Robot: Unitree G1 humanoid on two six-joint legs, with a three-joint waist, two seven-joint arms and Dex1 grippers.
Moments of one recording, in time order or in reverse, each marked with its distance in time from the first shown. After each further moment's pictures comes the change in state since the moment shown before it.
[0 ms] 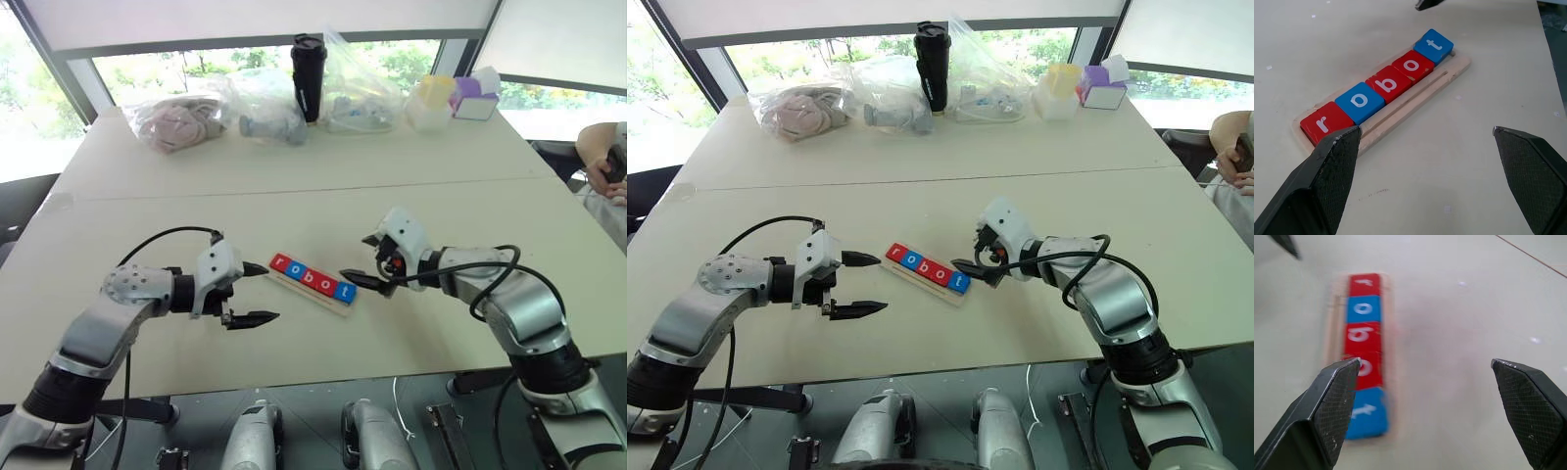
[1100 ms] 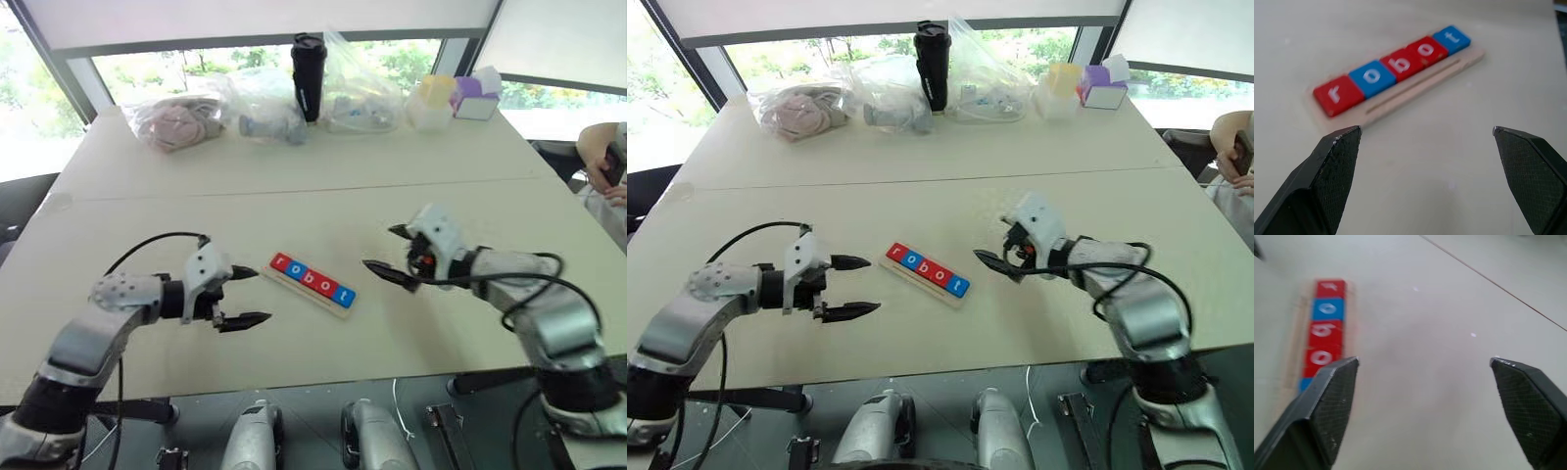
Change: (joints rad) left arm 0.126 0.044 0.113 -0.002 -0.044 0.028 0.026; right arm 0.212 -0.026 -0.274 -0.242 0.171 0.019 0.084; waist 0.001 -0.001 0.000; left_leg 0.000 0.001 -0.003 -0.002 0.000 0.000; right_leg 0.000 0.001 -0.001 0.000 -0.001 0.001
